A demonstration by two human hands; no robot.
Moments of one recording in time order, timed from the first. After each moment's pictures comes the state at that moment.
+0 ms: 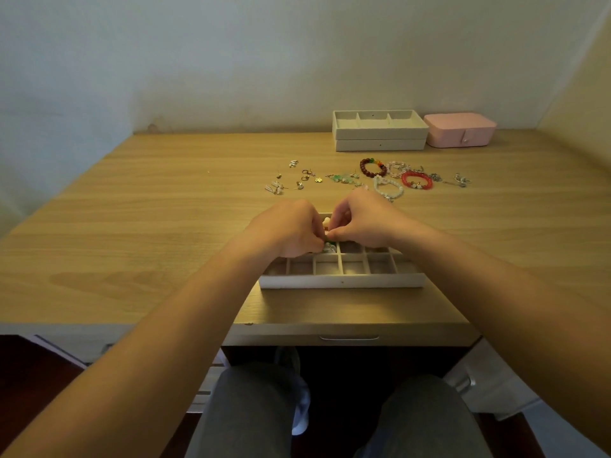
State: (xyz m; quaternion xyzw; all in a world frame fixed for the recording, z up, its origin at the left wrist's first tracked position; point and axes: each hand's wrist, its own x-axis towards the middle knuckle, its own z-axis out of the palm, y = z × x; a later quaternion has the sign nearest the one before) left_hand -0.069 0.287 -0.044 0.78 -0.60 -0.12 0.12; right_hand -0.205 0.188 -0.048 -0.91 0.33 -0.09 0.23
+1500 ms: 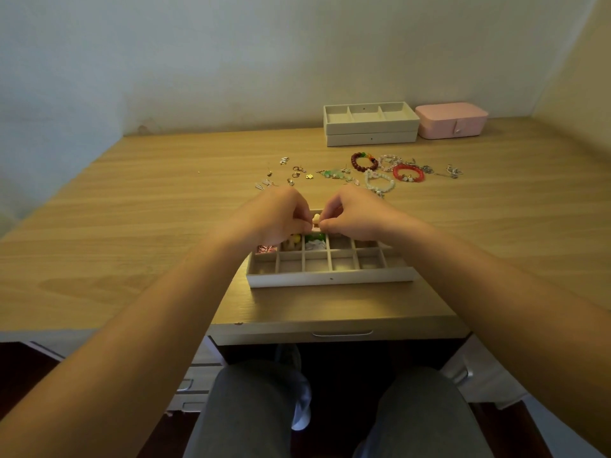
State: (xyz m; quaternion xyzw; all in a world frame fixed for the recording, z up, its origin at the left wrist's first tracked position) left_hand -0.055 0.276 -0.040 0.75 -0.65 -0.10 0.13; right_hand -0.207 0.189 -0.047 -0.89 0.35 -0.10 0.28
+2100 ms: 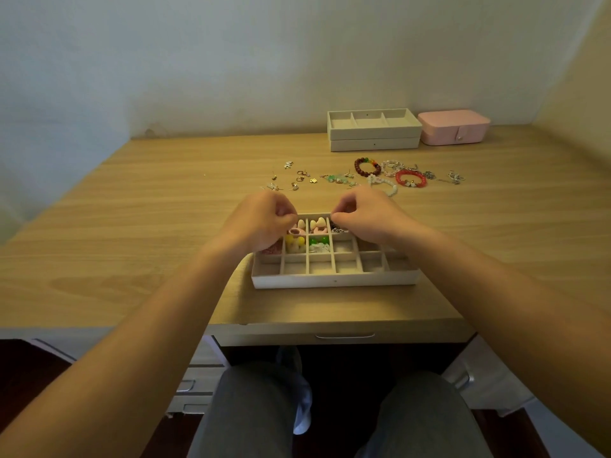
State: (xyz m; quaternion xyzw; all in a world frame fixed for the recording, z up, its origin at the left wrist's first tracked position) left_hand -0.039 0.293 -0.052 0.79 -0.55 -0.09 0.27; right_hand -0.217 0.187 -0.049 -0.87 0.37 -0.17 0.30
